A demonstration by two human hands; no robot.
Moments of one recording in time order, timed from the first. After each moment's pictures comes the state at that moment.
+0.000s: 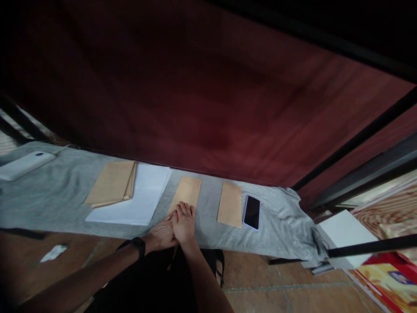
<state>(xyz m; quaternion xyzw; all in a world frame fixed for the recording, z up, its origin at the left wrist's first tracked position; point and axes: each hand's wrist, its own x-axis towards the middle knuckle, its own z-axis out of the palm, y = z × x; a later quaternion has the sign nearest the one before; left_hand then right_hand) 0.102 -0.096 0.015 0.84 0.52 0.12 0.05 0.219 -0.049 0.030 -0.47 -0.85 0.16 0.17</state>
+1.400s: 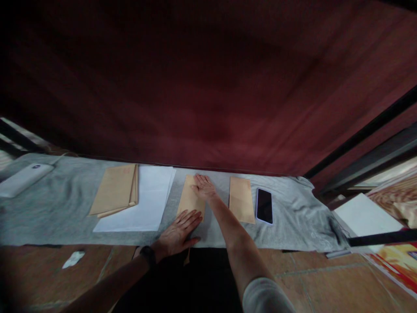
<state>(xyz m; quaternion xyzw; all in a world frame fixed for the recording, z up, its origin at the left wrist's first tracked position) 0.095 -0.094 0.030 0.87 0.47 0.10 0.10 0.224 0.120 0.011 -0.40 -0.91 0.06 0.09</state>
